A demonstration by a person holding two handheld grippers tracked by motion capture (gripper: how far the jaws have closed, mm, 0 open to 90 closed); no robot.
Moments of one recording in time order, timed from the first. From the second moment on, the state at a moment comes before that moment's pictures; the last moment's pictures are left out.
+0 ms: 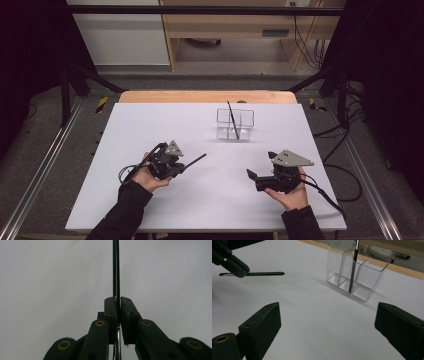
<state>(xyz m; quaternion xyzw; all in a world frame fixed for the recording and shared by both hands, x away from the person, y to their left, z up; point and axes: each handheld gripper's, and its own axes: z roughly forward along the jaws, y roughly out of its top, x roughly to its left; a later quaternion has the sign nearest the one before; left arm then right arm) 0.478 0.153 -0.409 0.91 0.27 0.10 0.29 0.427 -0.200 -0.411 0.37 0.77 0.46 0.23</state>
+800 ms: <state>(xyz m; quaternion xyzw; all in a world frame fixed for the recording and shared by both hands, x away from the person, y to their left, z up) 0.464 0.142 -0.397 0.92 0.23 0.09 0.31 0.431 -0.157 -0.383 0.30 0.82 0.40 0.27</state>
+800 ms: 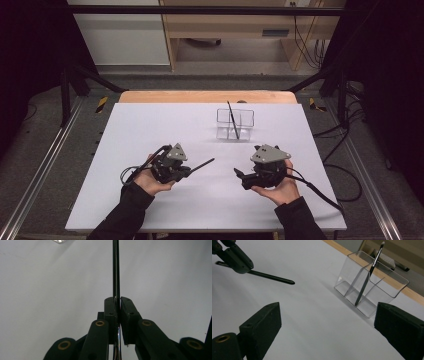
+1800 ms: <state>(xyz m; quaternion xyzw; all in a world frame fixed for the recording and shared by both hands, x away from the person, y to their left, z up) 0.453 0.134 -0.384 0.92 0.18 0.07 0.33 0.432 -0.111 -0.378 0.20 0.88 0.33 0.27</state>
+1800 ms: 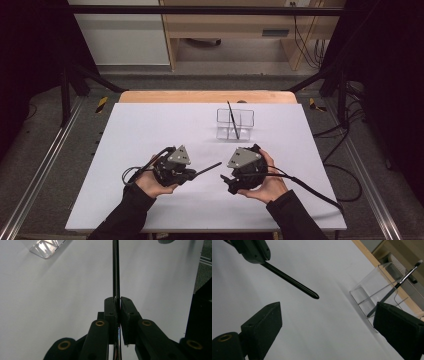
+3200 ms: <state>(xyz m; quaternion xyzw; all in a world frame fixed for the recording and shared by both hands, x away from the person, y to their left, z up) 0.446 0.125 -0.380 0.93 0.15 0.06 0.34 0.432 -0.064 -0.385 0.07 0.94 0.25 0.24</state>
